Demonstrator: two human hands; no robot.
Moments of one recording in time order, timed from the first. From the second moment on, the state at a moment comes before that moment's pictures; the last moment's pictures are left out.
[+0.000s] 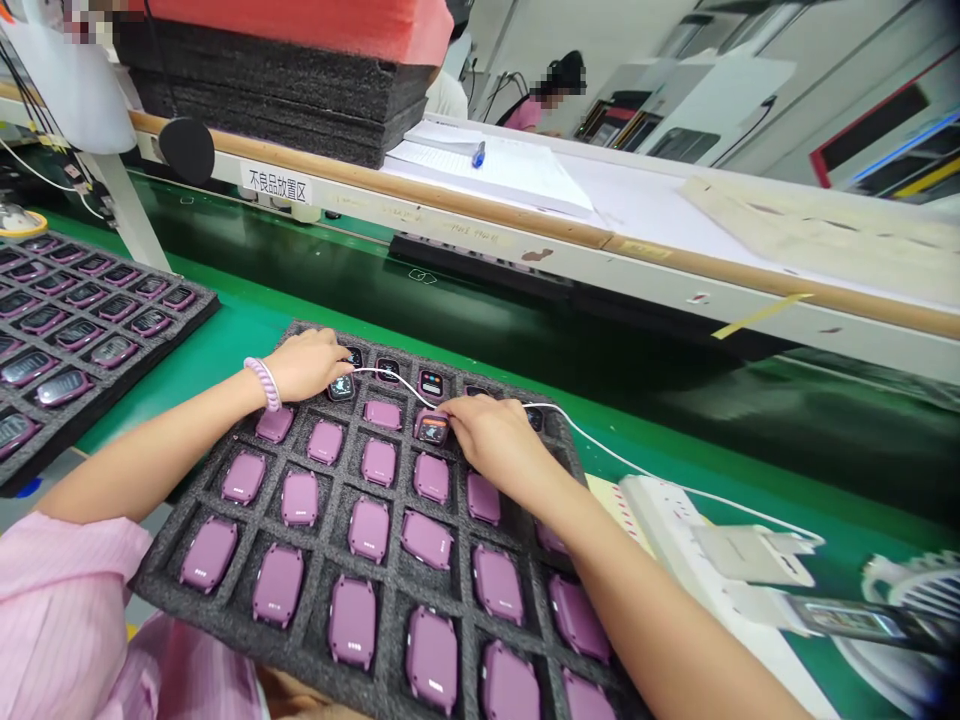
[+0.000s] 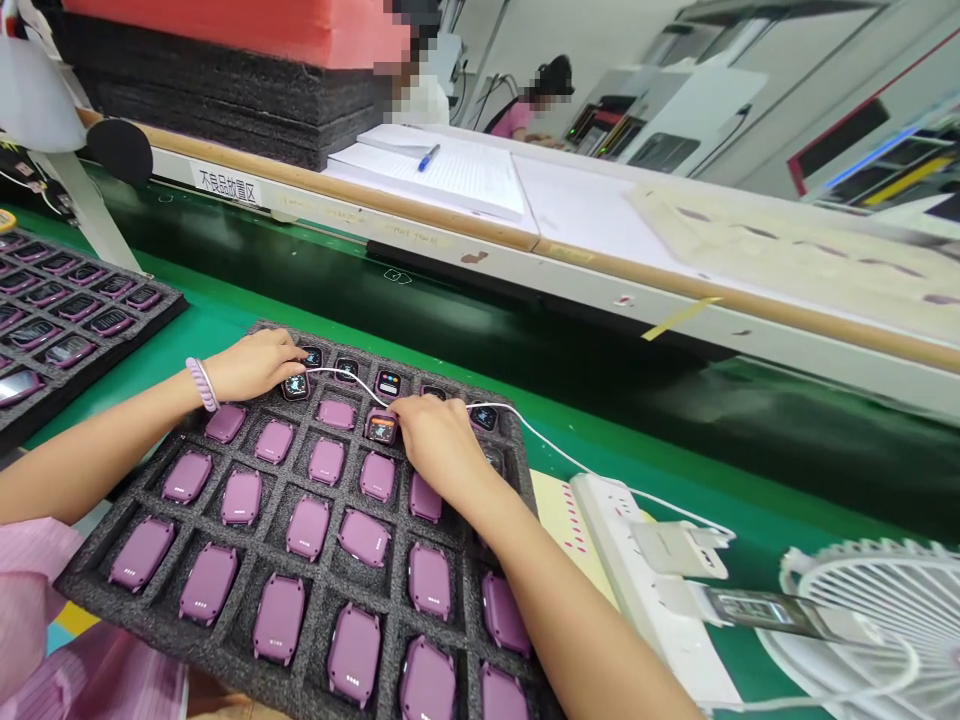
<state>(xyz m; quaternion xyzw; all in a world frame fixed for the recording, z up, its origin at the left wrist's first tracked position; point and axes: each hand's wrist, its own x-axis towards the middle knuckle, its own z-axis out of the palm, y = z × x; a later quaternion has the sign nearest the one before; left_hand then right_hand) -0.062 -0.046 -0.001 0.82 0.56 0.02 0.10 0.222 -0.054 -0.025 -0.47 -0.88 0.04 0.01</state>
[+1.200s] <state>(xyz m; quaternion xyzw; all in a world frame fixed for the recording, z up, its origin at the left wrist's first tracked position) -0.056 -0.053 0.014 0.77 0.63 -0.05 0.03 0.231 -0.053 -0.049 -0.48 -0.88 0.03 0.05</state>
